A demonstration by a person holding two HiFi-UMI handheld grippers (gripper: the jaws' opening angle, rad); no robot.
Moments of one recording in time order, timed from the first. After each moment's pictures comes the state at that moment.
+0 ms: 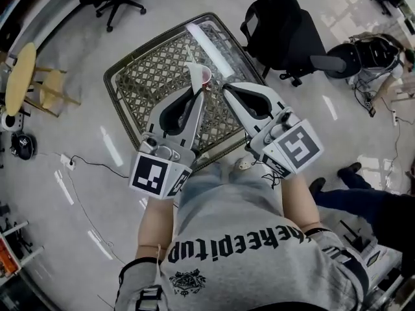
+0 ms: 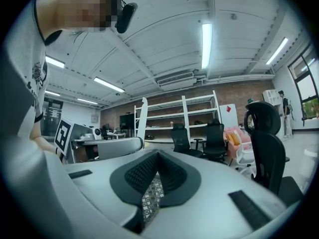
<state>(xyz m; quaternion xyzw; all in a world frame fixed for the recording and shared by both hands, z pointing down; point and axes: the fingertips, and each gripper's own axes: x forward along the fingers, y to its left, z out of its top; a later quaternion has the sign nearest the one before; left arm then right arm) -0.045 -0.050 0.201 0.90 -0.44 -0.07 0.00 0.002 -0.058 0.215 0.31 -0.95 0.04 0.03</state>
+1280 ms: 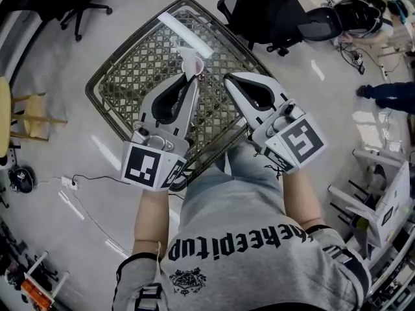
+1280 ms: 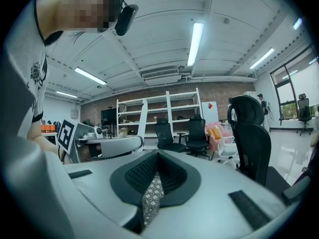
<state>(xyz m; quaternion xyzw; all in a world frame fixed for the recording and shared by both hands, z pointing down) -0.061 -0.093 0.234 0.93 -0.35 -0.06 0.04 -0.003 -0.083 0.246 0.41 -0.91 0.06 0.06</state>
